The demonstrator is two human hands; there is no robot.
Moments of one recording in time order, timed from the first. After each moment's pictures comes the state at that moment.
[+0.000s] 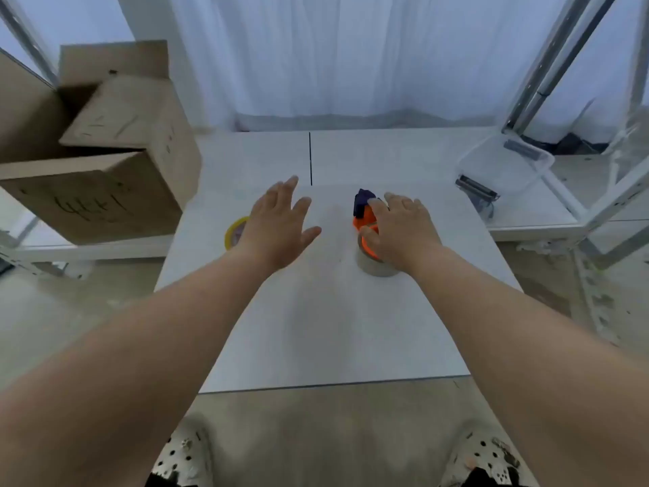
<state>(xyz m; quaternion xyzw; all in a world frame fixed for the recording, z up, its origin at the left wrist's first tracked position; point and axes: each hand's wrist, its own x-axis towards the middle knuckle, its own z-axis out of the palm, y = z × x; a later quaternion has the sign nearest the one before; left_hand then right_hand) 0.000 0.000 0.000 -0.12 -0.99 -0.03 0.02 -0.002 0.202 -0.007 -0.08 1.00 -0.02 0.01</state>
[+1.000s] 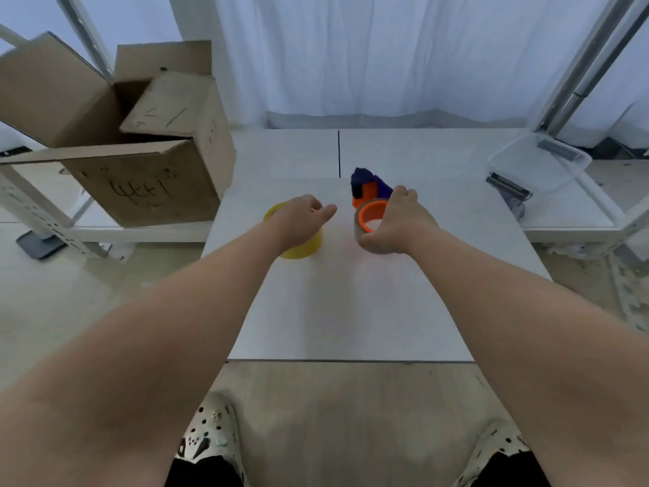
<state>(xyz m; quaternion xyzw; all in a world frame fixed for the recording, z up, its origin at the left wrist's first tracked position) 0.014 -0.023 0.004 0.04 -0.92 -0.36 -0.12 0.005 0.151 -0.005 0.03 0.98 -0.20 0.07</state>
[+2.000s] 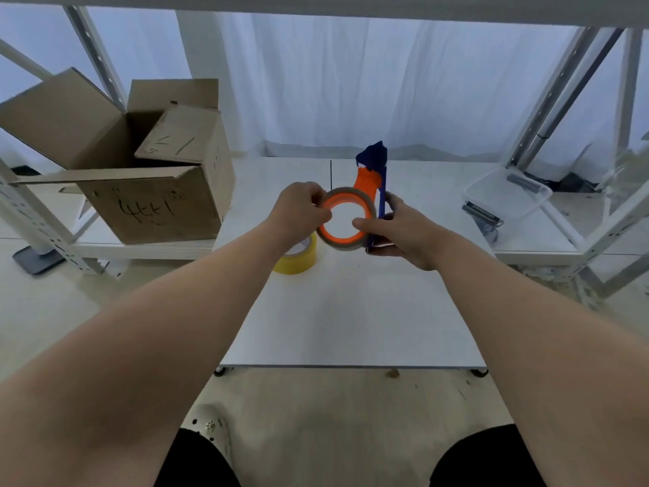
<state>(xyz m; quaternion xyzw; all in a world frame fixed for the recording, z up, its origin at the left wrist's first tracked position) 0.038 -0.009 0.065 -0.01 -0.91 -0.41 0.04 0.046 0.168 0.062 0.00 0.76 -0.62 0.19</state>
